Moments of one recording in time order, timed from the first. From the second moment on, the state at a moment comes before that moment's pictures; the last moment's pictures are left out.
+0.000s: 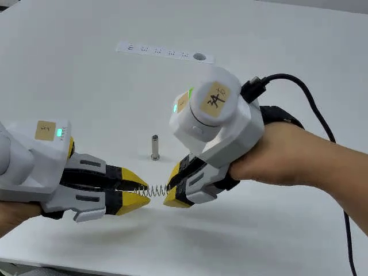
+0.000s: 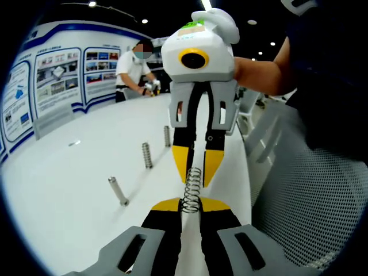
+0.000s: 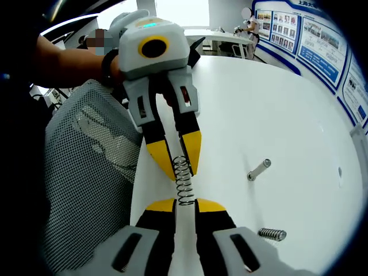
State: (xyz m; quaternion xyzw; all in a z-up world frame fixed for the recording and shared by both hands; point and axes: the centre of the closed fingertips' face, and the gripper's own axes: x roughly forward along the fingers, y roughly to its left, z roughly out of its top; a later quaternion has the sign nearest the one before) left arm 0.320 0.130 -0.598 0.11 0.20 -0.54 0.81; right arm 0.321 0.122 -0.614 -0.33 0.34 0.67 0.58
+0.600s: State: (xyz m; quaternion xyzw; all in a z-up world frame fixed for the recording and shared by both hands) left arm 0.320 0.129 -0.601 0.11 0.20 -0.54 0.81; right arm 0.321 0.138 -0.586 -0.32 0.31 0.68 0.59
